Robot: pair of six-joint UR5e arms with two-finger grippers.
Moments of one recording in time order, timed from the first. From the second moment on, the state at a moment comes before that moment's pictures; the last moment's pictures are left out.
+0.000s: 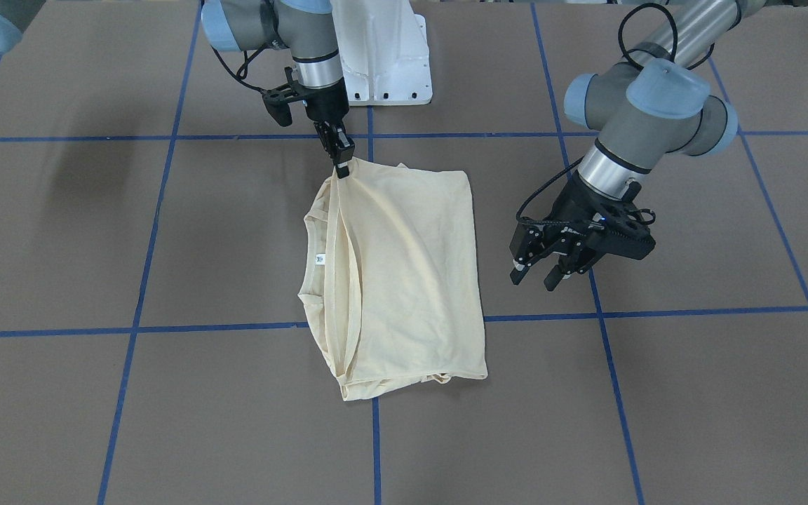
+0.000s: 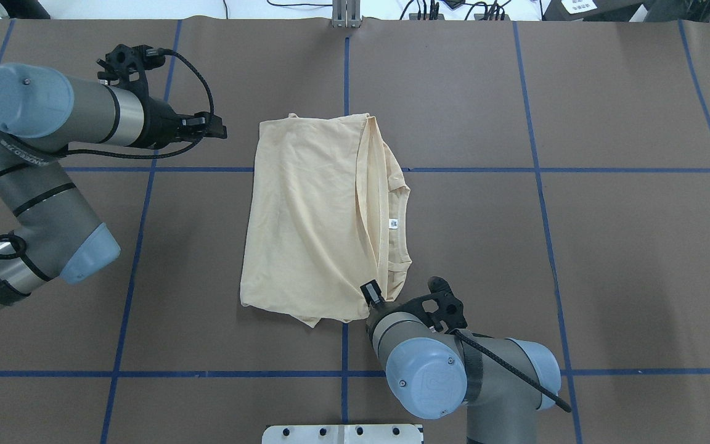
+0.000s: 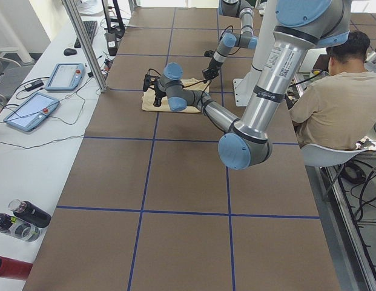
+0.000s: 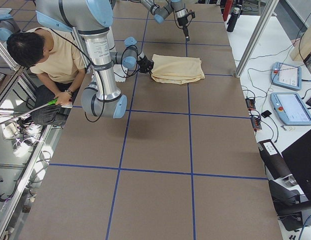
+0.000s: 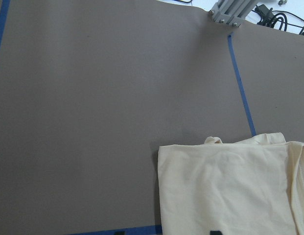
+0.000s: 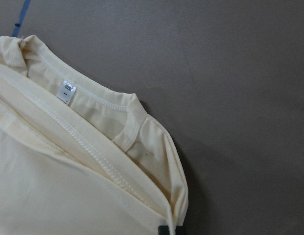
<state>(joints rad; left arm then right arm) -0.80 -1.98 -1.65 -2.28 -1.89 -1.23 0.15 -1.09 1.83 -1.37 1.27 2.54</state>
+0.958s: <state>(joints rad) -0.39 -1.74 -1.99 -2.28 -1.57 -1.97 0.12 -1.16 1.92 -1.38 1.27 2.54</state>
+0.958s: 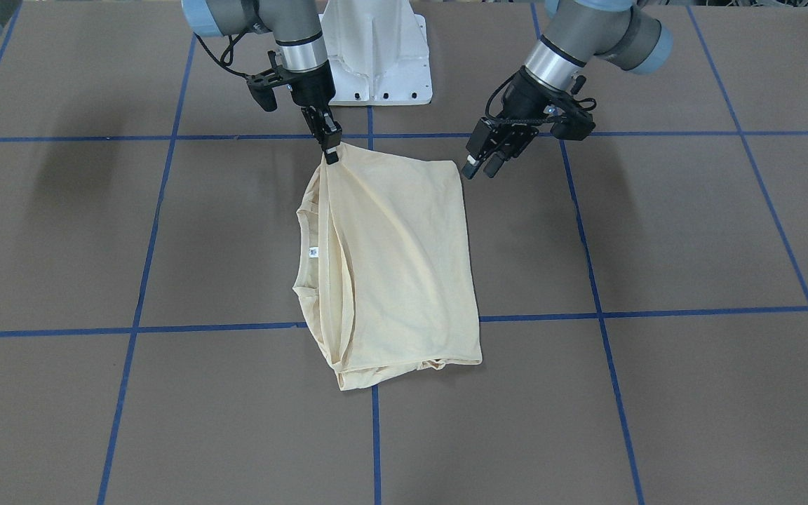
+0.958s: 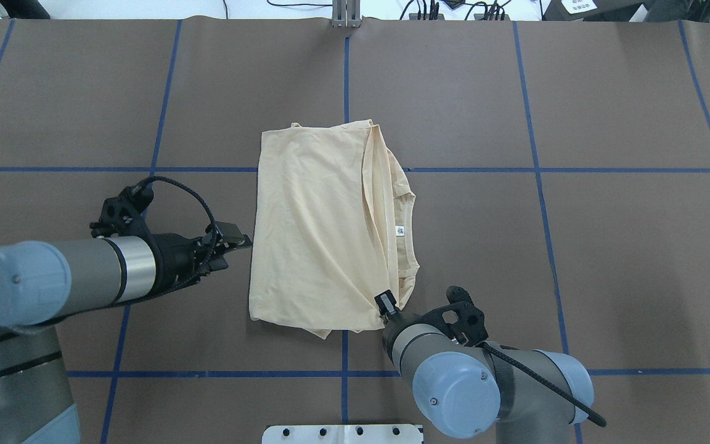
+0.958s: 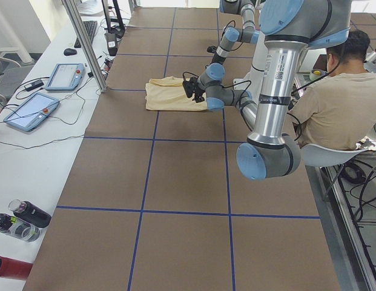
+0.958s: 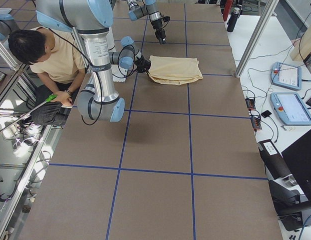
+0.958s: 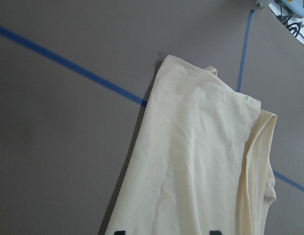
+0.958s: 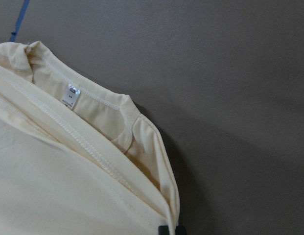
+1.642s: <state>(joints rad) -0.22 -1.76 -1.96 -2.14 -1.51 -2.26 0.12 -1.16 1.92 -1.38 1.27 2.54</state>
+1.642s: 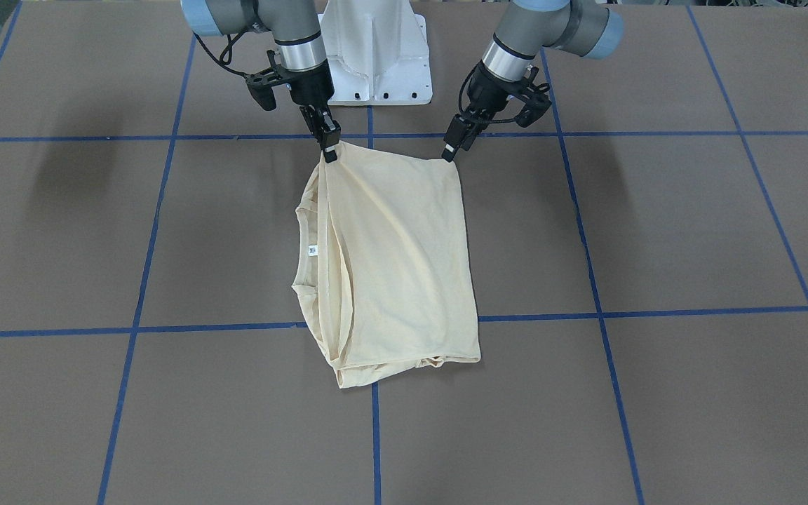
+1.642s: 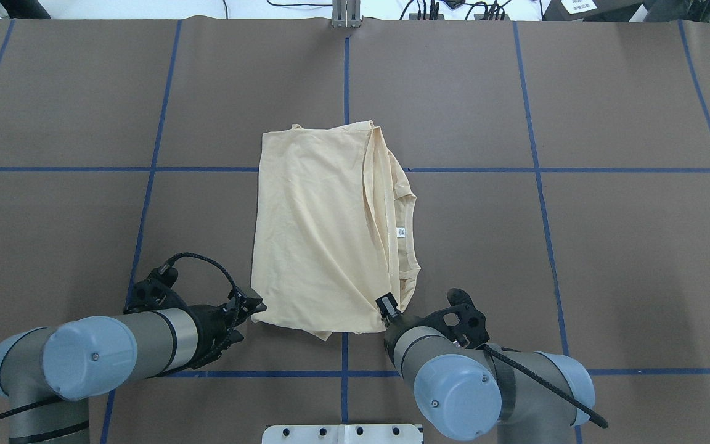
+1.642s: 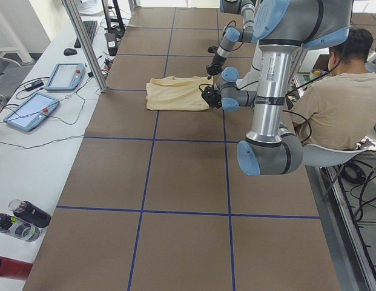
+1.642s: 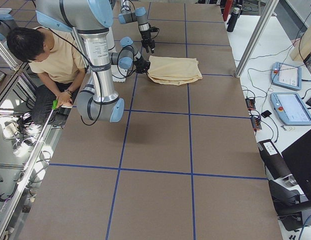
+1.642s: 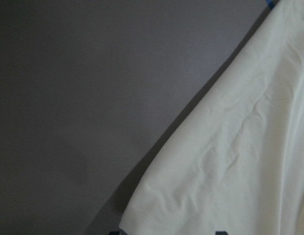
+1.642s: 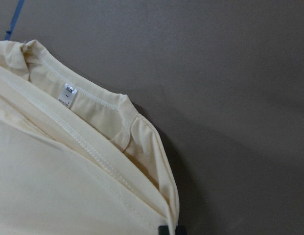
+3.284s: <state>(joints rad) -0.22 -1.82 -1.88 -2.14 -1.47 -2.27 0.12 -1.16 1.92 -1.38 1.27 2.54</state>
